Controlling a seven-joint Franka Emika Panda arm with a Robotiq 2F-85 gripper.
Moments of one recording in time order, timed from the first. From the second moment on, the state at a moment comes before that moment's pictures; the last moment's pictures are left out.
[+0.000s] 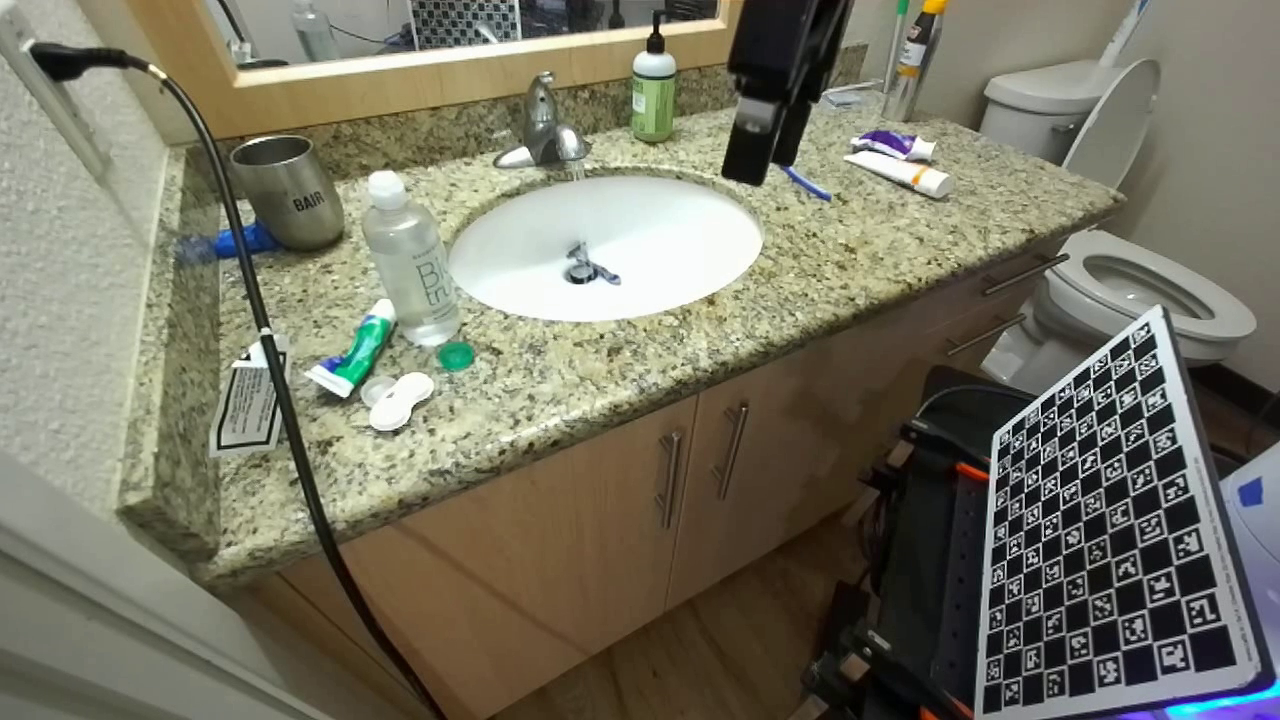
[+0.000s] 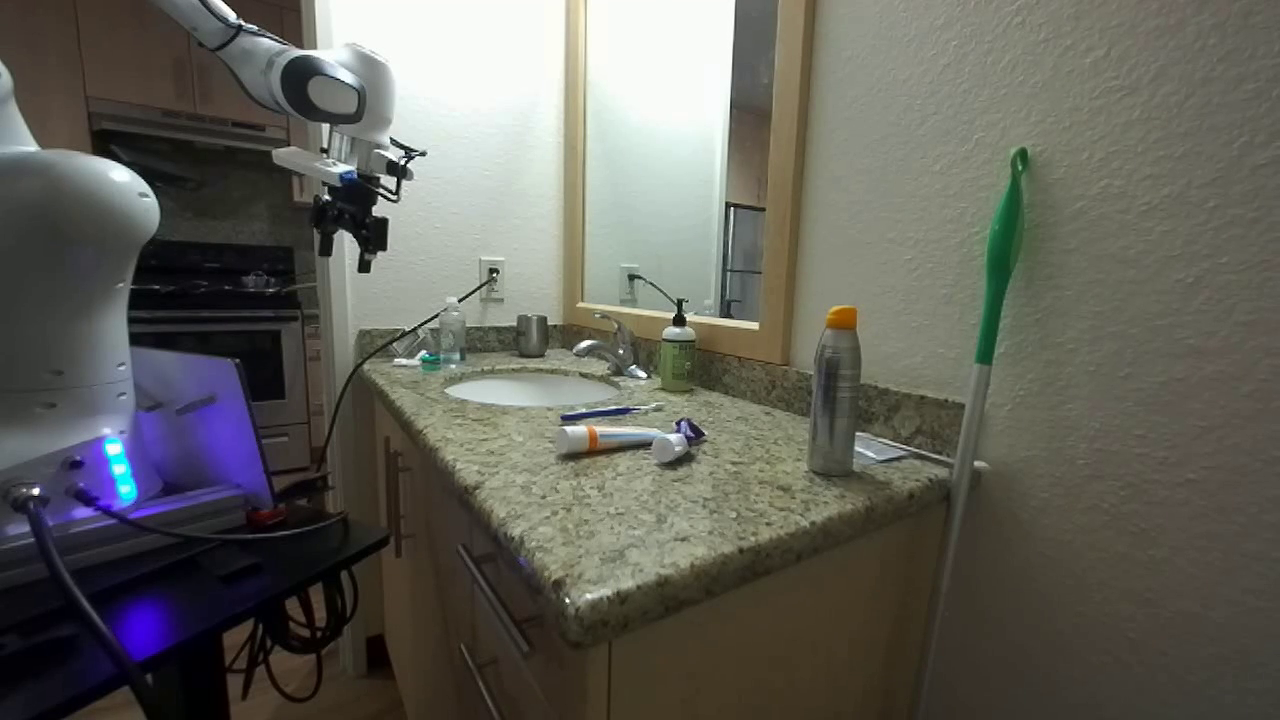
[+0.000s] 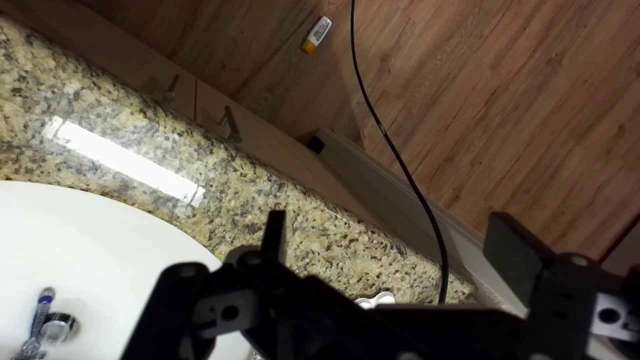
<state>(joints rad) 0.09 -0.55 -0.16 -2.59 0.22 2.06 -0.23</state>
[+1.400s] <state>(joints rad) -0.08 -0.17 -0.39 -2.16 0.47 2.57 -0.13</state>
